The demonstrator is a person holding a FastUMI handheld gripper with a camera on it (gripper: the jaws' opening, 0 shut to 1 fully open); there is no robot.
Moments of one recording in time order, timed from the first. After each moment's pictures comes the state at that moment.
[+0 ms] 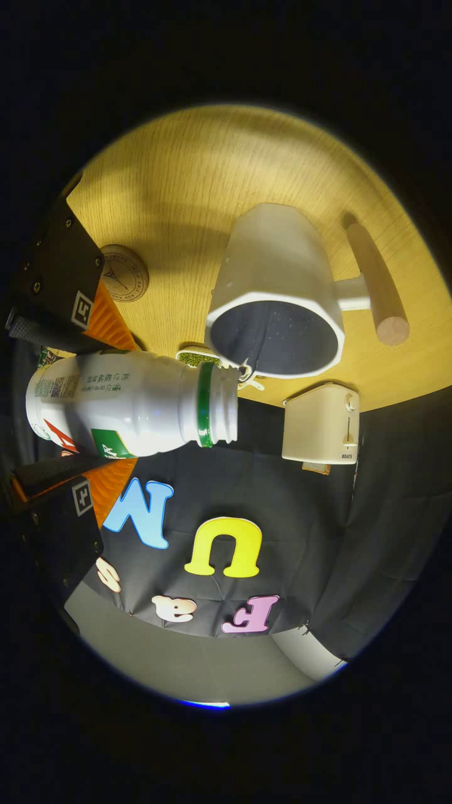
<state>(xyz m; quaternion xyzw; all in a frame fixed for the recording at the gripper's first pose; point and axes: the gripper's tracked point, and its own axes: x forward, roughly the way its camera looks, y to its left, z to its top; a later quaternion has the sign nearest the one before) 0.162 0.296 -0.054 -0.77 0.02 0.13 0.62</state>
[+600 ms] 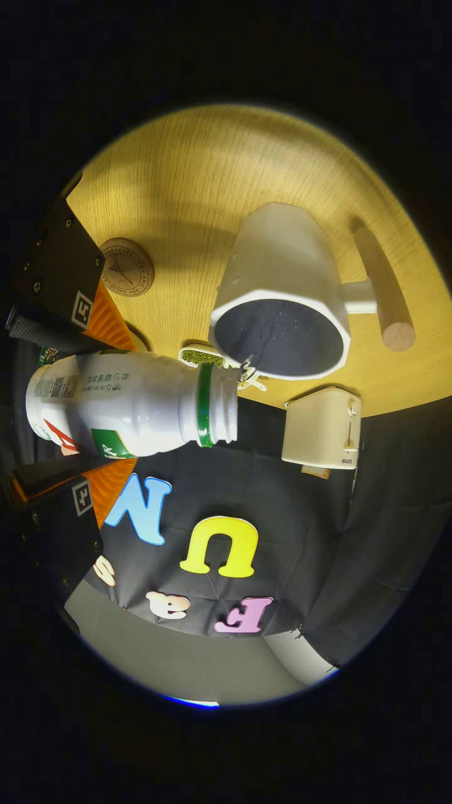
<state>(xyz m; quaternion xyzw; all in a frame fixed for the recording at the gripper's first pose) 0.163 0.295 -0.052 -0.78 0.02 0.13 0.61</state>
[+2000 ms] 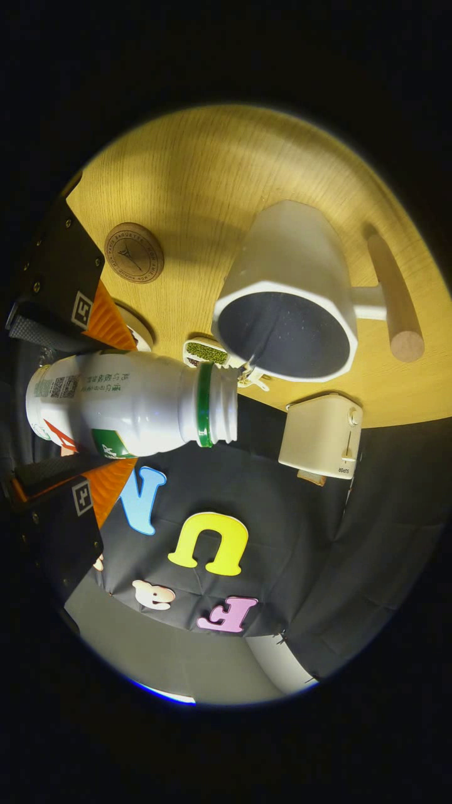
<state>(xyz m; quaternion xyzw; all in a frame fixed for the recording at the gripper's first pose) 0.171 0.300 -0.043 -0.81 0.01 0.12 0.57</state>
